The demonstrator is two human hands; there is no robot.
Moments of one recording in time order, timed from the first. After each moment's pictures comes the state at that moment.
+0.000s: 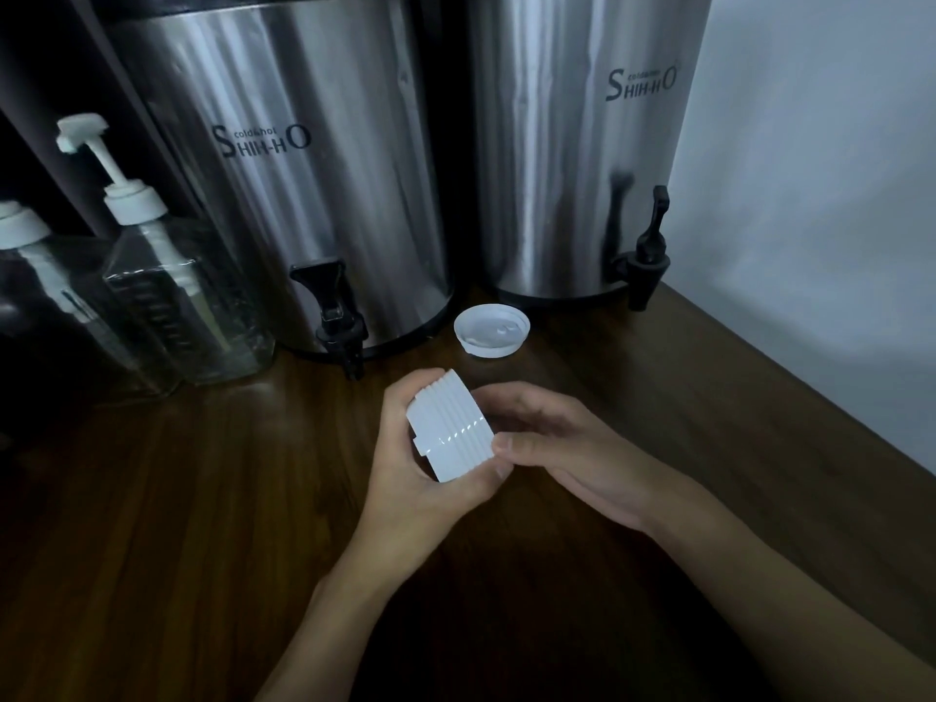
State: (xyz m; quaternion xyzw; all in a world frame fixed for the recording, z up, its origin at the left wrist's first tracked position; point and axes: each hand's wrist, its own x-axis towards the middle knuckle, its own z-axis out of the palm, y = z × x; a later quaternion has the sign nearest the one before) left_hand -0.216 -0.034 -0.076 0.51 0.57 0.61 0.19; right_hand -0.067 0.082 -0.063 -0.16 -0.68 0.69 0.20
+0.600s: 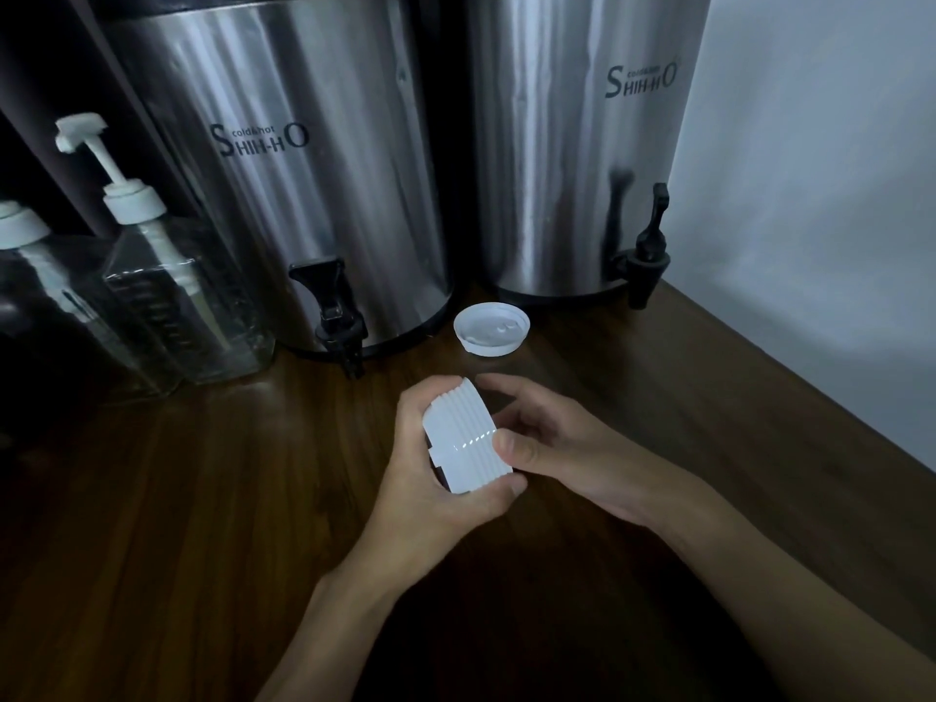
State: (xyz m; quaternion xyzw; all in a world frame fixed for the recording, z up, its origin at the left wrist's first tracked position) left_hand -0.211 -0.036 -0.075 0.55 0.55 0.58 0.22; right_hand -0.067 0.085 -0.063 -0.20 -0.73 0.63 0.16
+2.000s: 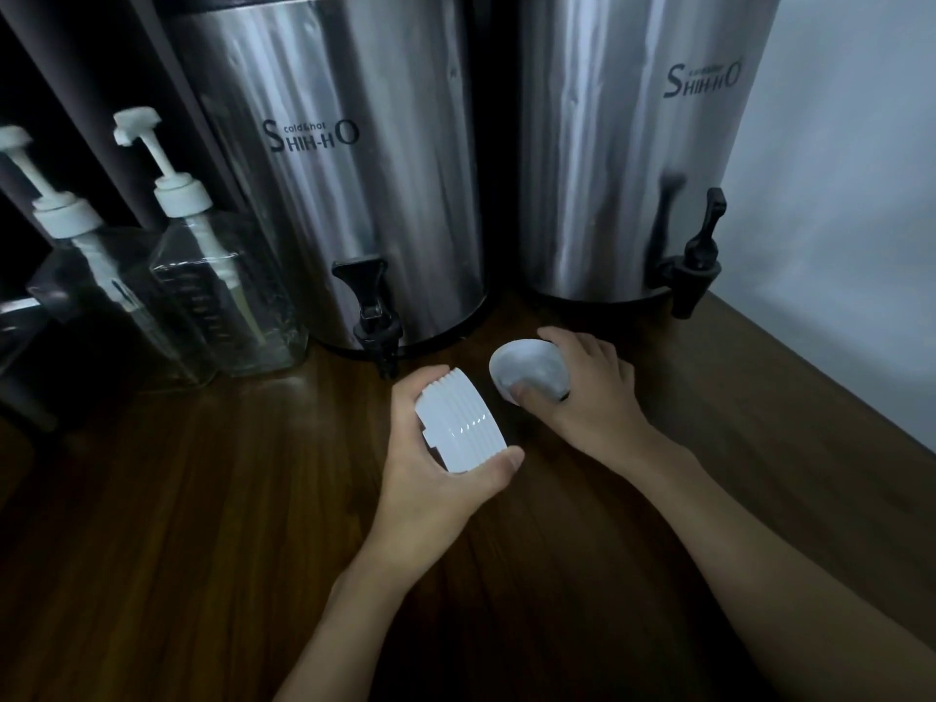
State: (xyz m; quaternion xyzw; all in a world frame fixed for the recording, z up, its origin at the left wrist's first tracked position) left_hand -0.231 -0.036 -0.077 0.49 0.62 0.60 0.15; right_hand -0.116 0.143 -0.099 -0.38 -0.86 0.21 0.28
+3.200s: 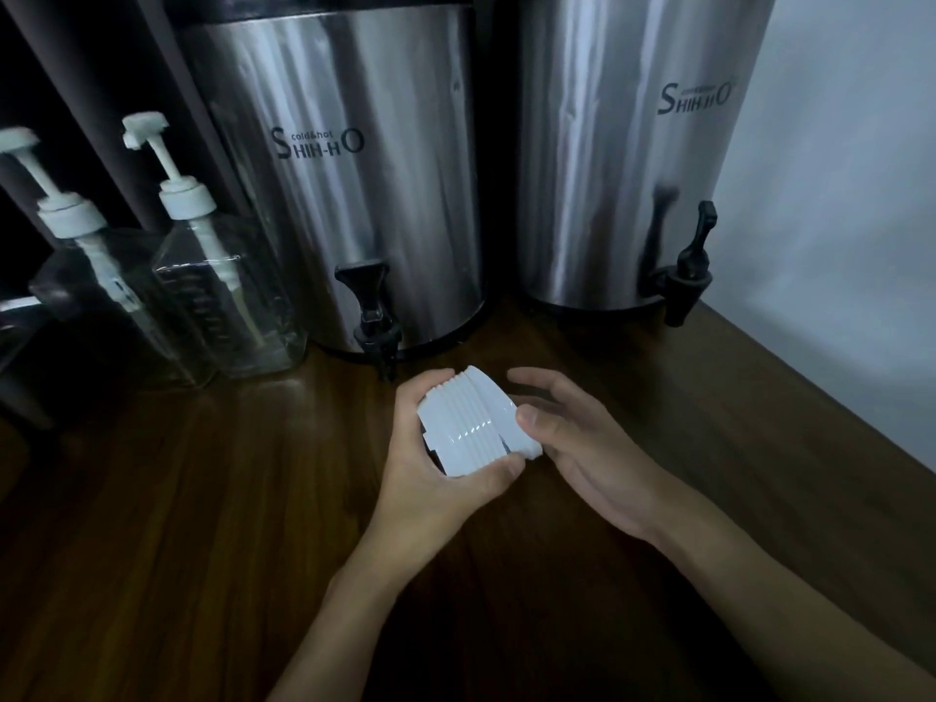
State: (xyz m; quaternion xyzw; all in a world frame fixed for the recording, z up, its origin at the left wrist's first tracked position) left_hand -0.233 -0.034 -0.077 0.51 0.58 0.61 0.17; right_hand -0.090 0.086 -0.072 -0.22 -0.63 0.70 0.24
